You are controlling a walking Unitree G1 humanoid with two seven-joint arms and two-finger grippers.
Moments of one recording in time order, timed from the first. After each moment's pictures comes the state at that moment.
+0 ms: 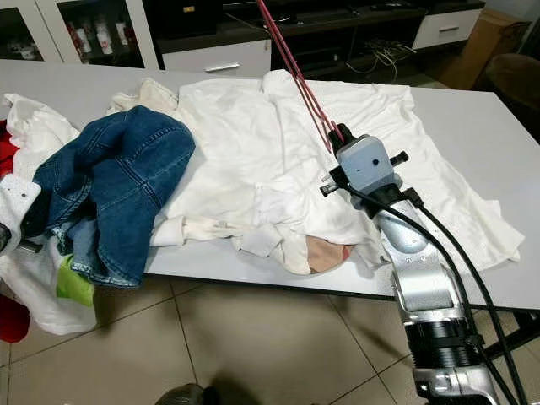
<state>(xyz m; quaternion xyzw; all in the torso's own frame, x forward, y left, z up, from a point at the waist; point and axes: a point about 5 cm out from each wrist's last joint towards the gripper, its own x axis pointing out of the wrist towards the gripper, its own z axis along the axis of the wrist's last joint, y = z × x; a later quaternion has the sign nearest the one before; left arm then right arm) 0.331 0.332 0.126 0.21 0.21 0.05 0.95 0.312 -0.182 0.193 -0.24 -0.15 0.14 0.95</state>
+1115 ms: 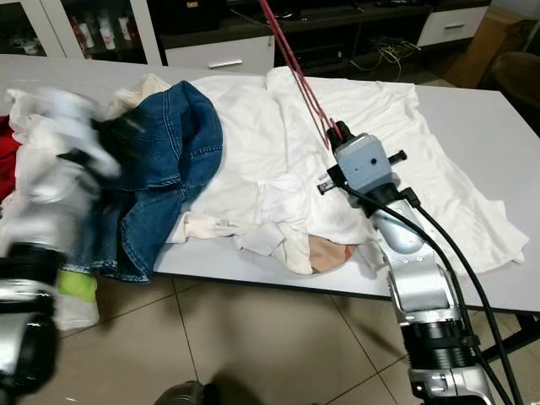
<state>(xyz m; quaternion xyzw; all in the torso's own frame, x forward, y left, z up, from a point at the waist) 0.378 0.194 0.181 -0.01 -0.05 -0.17 0.98 0.312 -0.172 0.195 -0.23 -0.16 0.14 0.95</state>
